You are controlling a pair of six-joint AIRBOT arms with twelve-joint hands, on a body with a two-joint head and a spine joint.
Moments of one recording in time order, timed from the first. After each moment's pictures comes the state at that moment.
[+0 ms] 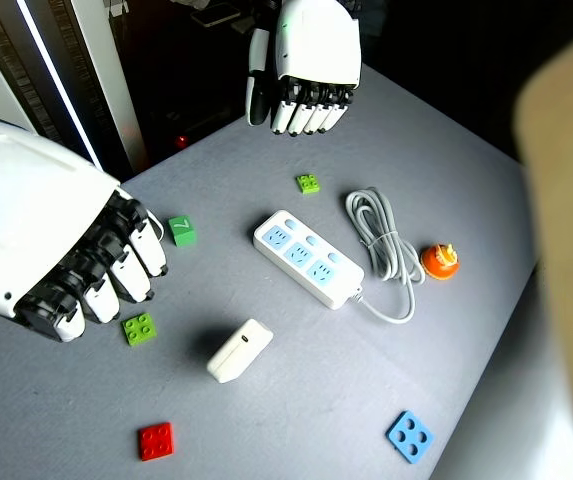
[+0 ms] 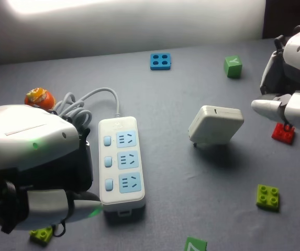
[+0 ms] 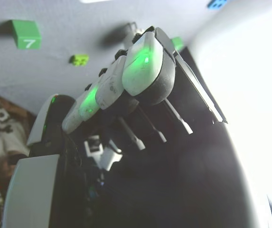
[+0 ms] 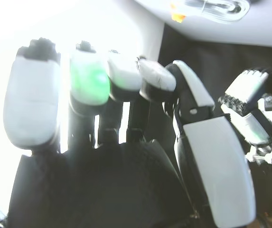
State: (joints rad) left arm 0.28 -0.48 0.50 -1.95 -0.06 2.78; right arm -0.12 -0.67 0.57 -1.53 -0.37 0.56
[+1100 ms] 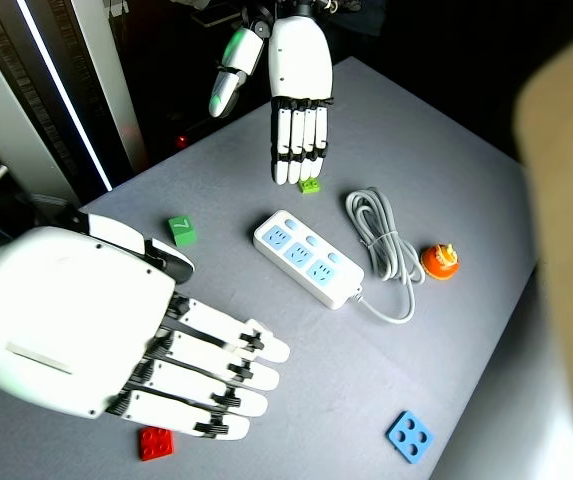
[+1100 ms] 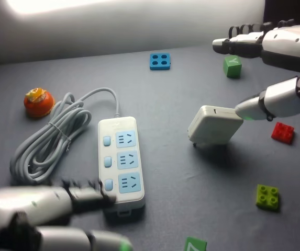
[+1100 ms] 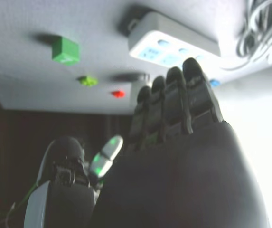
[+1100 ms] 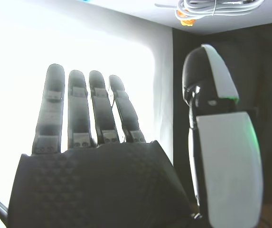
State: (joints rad) left arm 0.49 -0.51 0.41 -1.96 -0.21 2.36; right arm -0.17 -0.88 0.90 -1.28 -0.20 0.60
